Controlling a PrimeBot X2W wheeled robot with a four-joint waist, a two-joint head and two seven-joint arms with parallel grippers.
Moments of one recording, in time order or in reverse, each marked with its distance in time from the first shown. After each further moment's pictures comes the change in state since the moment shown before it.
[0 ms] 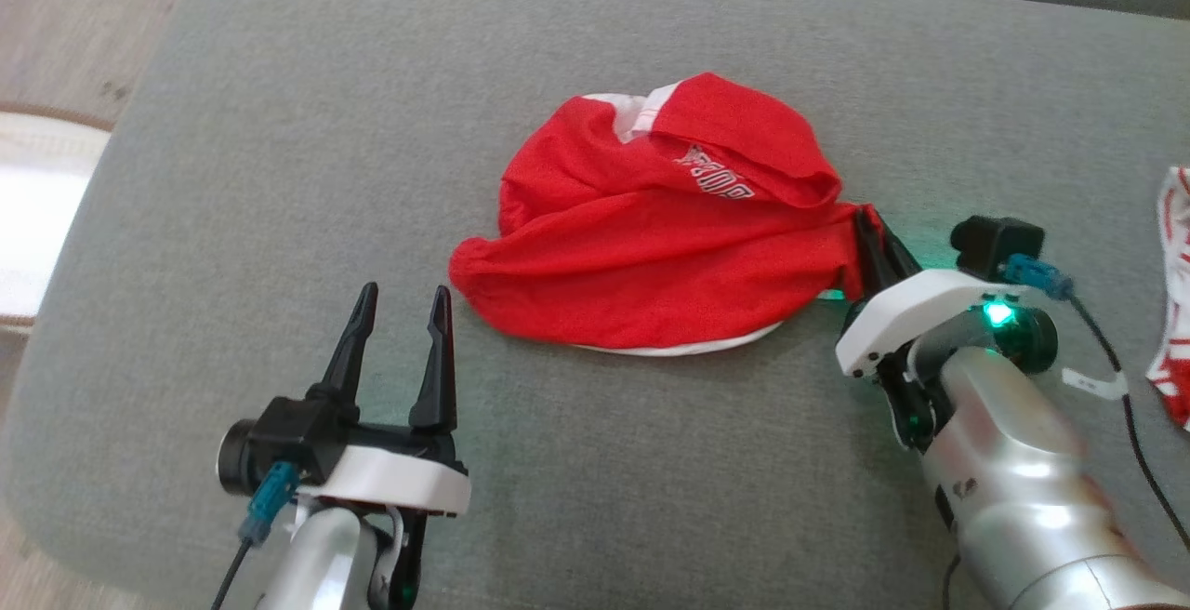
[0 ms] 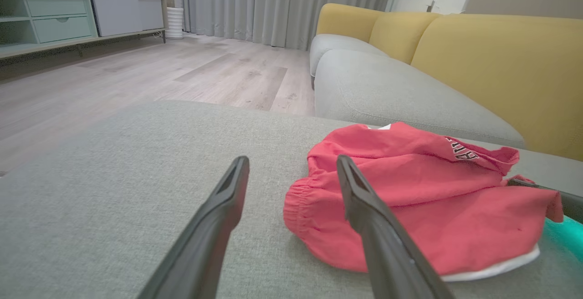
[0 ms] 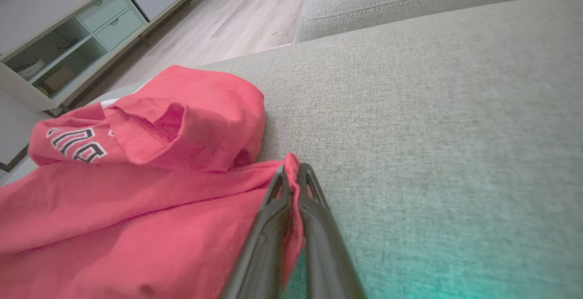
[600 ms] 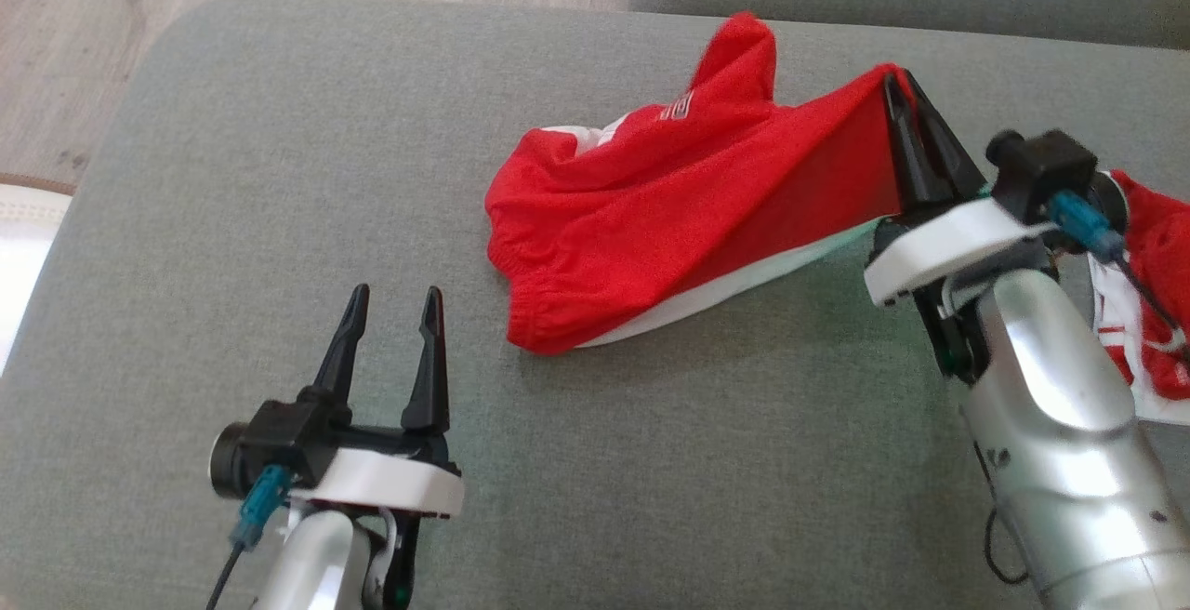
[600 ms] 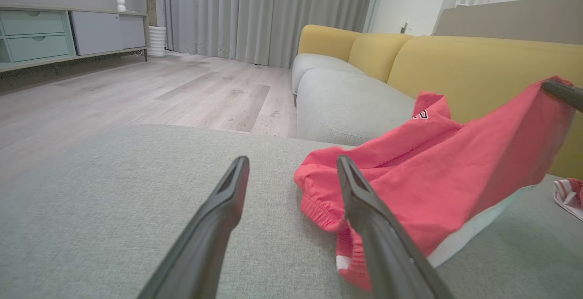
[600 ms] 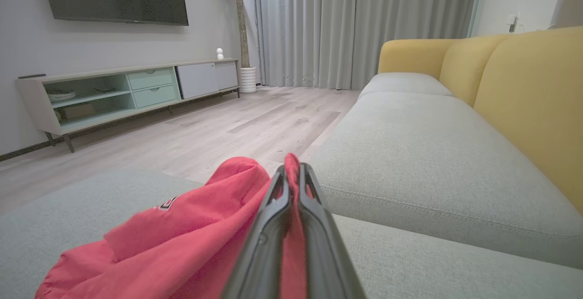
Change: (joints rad) left arm 0.007 0.000 0.019 -0.006 0.006 -0.001 0.000; right arm 0.016 -0.056 -0.014 -0.361 -0.262 0.000 -0.068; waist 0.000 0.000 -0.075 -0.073
